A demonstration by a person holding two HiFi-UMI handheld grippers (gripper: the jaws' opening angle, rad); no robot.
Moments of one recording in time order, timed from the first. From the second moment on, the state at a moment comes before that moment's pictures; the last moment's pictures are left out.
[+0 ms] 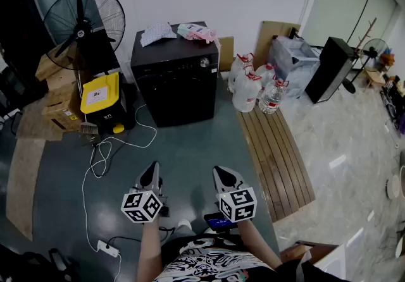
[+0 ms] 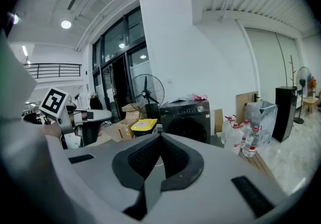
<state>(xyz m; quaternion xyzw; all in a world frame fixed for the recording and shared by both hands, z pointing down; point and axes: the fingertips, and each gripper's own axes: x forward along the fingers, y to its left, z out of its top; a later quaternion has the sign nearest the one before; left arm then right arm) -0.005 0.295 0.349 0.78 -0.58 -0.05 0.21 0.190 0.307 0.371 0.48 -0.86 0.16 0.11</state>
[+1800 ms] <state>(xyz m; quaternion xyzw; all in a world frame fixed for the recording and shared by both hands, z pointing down) -0.158 -0.163 0.526 0.84 -0.50 0.12 0.18 0.004 -0.144 0.485 0.47 -0.84 0.21 0.18</state>
